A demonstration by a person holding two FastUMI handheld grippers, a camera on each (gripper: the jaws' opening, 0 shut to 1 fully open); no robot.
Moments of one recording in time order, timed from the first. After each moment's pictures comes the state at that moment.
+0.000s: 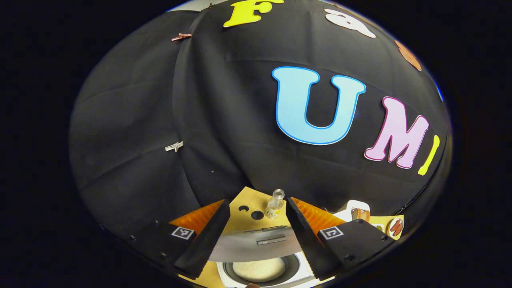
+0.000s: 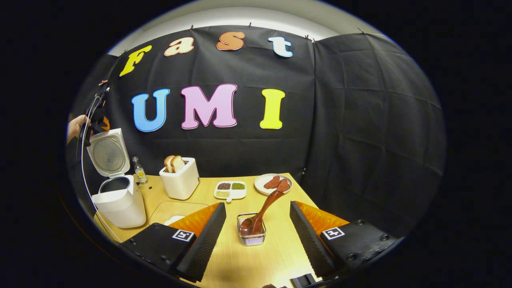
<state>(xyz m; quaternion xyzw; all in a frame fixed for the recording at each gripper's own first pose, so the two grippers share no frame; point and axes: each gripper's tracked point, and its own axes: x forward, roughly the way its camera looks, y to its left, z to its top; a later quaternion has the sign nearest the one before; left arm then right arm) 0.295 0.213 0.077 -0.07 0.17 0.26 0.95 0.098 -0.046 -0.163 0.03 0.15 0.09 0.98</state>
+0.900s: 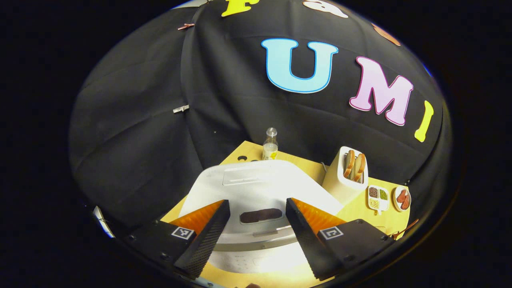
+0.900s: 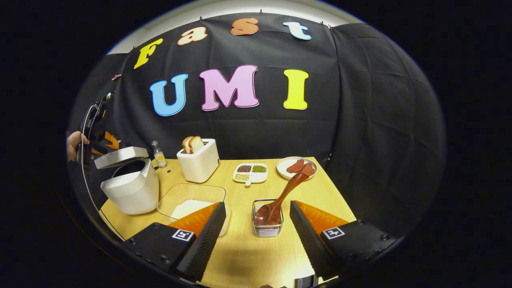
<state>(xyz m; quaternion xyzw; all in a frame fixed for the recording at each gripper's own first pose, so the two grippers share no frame) 0.193 0.105 -0.079 -0.08 0.25 0.27 0.93 0.101 -0.025 -0.209 0.04 0.20 0.19 0.96</state>
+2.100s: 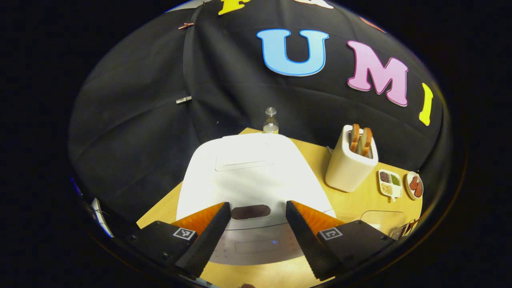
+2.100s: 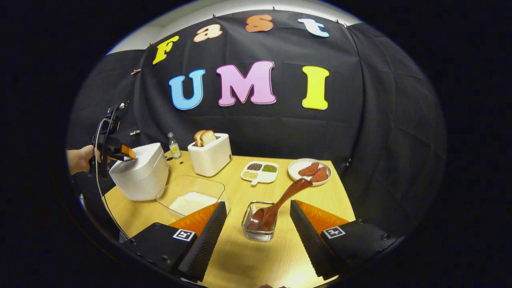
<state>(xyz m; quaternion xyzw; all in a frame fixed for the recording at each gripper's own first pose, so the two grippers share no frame) 0.186 0.066 -0.117 -0.04 0.20 0.27 0.94 0.139 -0.046 -0.194 0.01 0.17 0.27 0.95</state>
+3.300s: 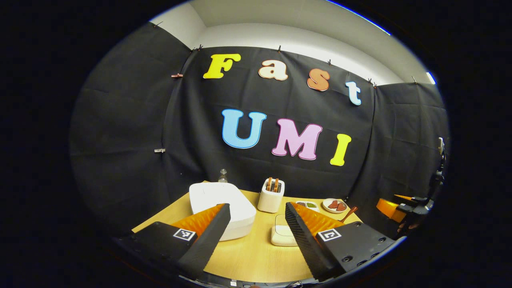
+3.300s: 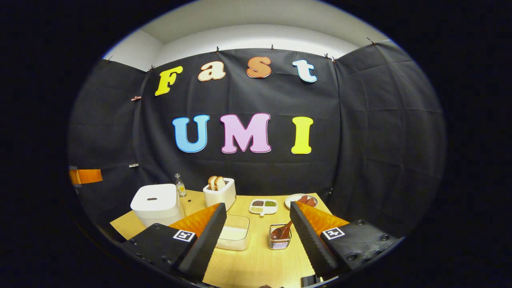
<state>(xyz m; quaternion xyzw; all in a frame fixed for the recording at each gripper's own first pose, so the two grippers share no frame) -0.080 -0.070 0.002 -0.04 0.00 0.09 0.99 0.005 -0.018 -0.057 0.05 0.06 0.20 0.98</state>
